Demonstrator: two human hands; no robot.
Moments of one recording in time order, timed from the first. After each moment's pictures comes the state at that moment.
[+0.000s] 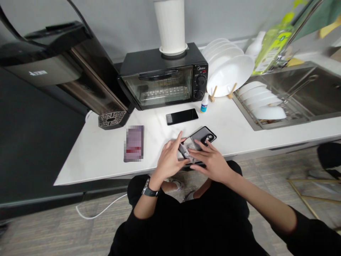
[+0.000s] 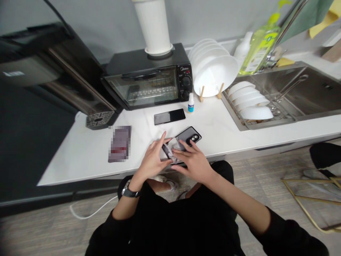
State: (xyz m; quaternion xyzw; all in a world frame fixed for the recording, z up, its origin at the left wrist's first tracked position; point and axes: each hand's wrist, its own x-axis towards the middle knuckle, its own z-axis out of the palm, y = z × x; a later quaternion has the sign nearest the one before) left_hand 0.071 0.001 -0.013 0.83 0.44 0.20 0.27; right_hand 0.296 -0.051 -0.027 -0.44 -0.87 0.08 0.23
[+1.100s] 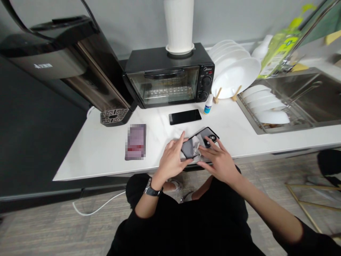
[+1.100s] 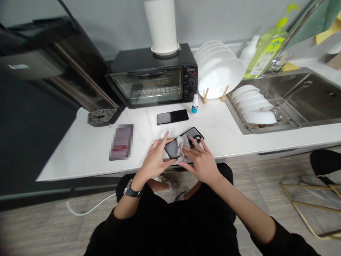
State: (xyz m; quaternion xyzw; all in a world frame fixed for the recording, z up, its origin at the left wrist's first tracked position) left_hand 0.072 -0.002 -0.015 0.83 0.44 0.22 0.26; right_hand 0.314 -0.048 -0.027 -0.50 -0.84 0.05 0.22
